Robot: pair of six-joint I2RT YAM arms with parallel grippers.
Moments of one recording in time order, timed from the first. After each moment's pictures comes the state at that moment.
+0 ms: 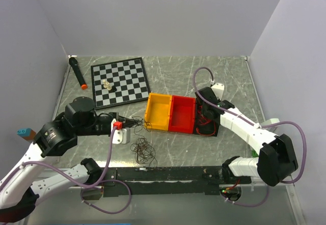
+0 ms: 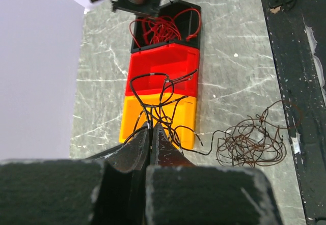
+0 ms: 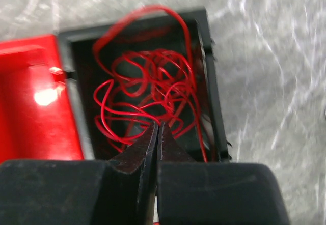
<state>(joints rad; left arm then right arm) -0.81 0.76 1.17 -0.80 0.50 0.82 0.49 1.26 0.87 -0.59 0.57 0.61</state>
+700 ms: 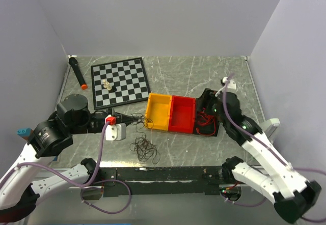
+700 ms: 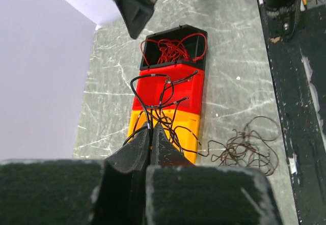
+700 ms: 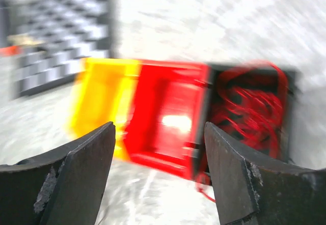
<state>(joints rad) -0.80 0.77 1.25 -0.77 0.53 0.75 0.51 0.84 0.82 -0.45 0.28 0.54</state>
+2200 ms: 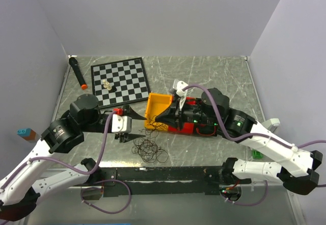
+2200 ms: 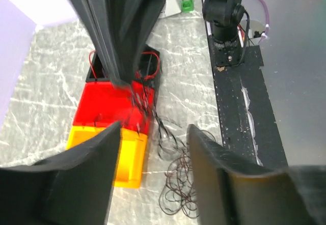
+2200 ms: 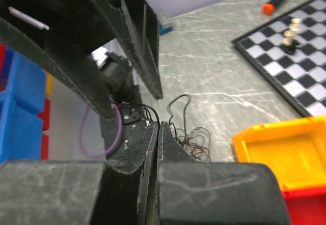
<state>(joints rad) -0.80 0.79 1.14 -0.64 0.68 0.48 1.02 1.01 1.19 -0.34 -0.35 0.12</state>
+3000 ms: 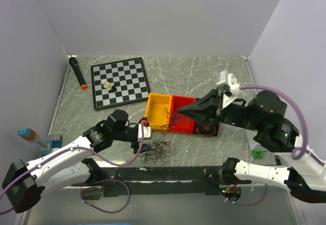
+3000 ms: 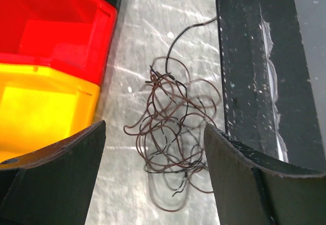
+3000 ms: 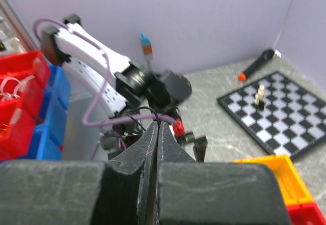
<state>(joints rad) -0.80 0.90 0.55 -0.19 0.63 0.45 1.02 0.84 1.39 -0.46 -0.29 0.12</state>
